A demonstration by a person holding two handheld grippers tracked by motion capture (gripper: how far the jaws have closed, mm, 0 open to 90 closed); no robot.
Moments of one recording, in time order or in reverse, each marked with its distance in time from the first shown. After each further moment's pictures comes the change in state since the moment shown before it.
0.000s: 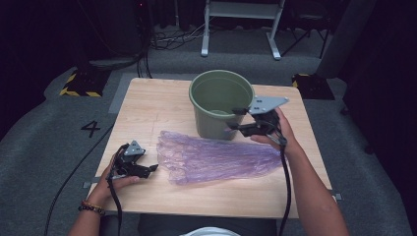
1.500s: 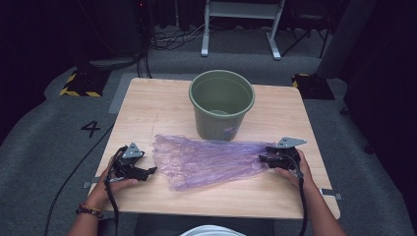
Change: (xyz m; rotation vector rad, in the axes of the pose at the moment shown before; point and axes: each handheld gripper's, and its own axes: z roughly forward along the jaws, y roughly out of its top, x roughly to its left) left arm -0.004 -0.007 -0.007 -0.002 -0.012 0.011; right arm 0.000 -0.211 -0.006 0.232 -0.166 0.362
